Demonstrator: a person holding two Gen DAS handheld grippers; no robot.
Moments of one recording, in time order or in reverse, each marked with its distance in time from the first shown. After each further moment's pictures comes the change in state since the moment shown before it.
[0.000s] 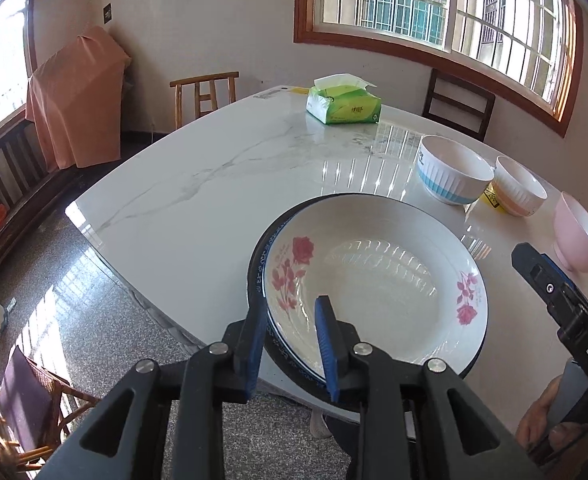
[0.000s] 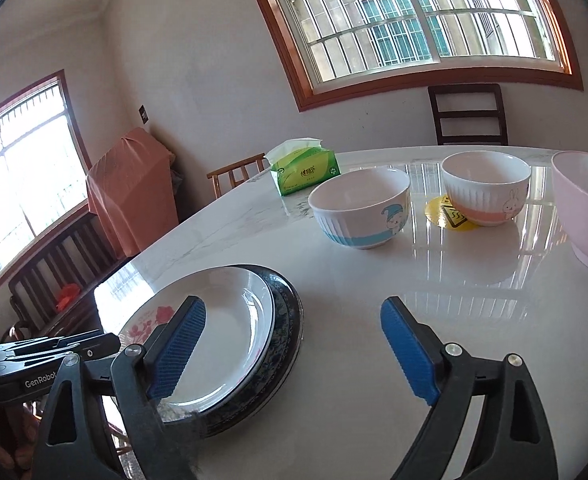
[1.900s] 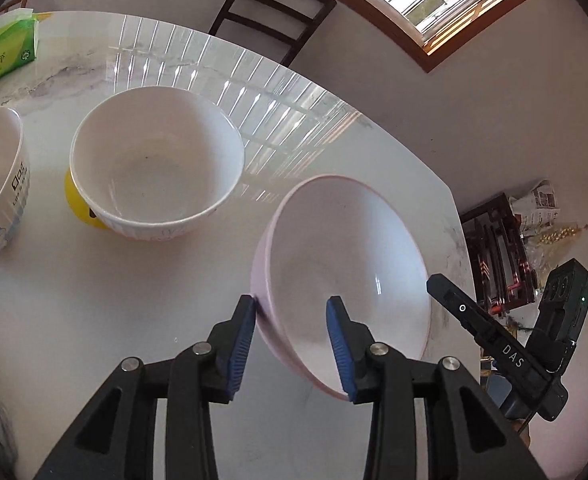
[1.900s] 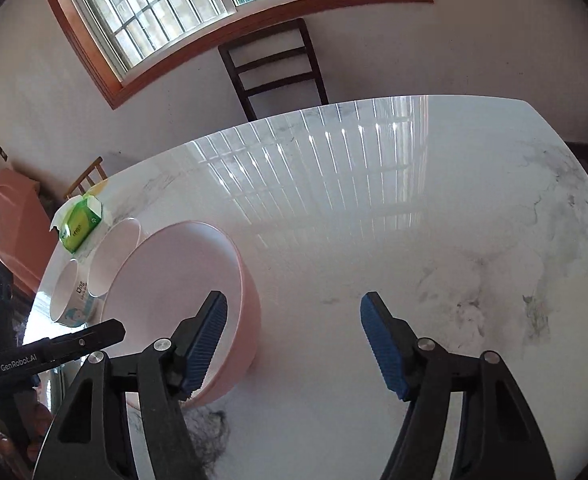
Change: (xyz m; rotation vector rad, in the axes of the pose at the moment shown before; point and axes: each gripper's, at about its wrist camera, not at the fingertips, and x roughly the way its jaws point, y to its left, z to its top) left arm 0.117 -0.365 0.110 0.031 0.428 -0.659; right arm -0.063 -0.331 0.130 0.272 0.313 -0.386
